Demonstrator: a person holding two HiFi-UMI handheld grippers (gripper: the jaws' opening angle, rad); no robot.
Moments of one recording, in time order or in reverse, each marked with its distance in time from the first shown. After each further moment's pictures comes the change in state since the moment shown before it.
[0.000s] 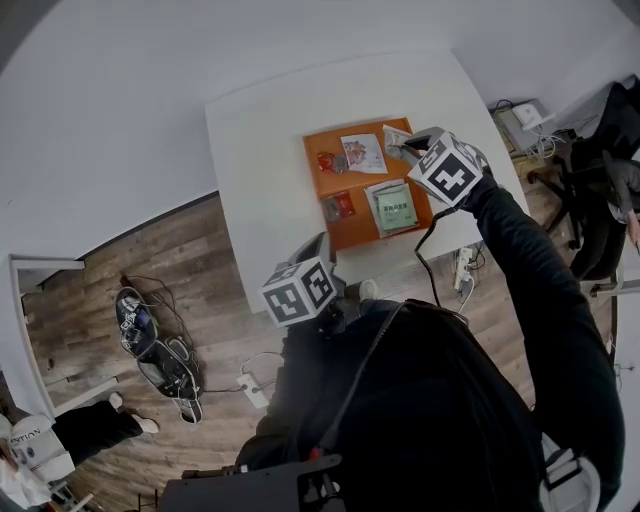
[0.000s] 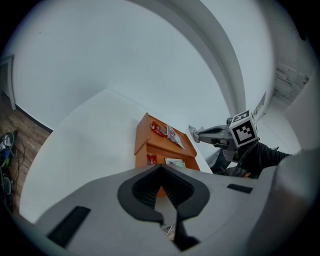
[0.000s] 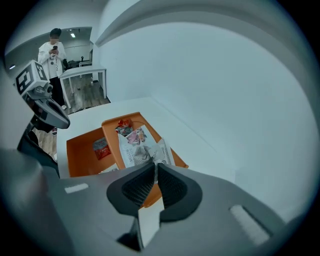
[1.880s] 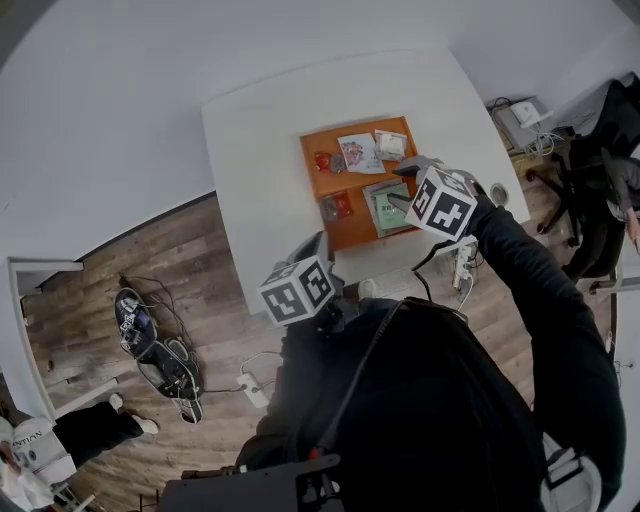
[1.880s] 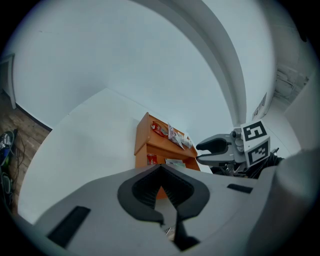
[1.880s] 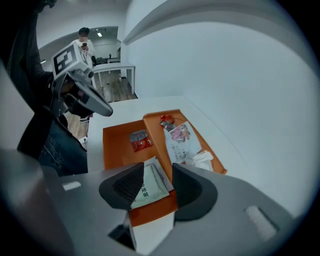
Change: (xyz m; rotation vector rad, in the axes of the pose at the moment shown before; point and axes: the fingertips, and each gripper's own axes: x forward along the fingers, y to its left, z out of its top) left arm 0.002 -0.002 0.001 -0.006 -0.003 0.000; right arm -0.008 0.085 -0.014 -0.195 0.005 0.226
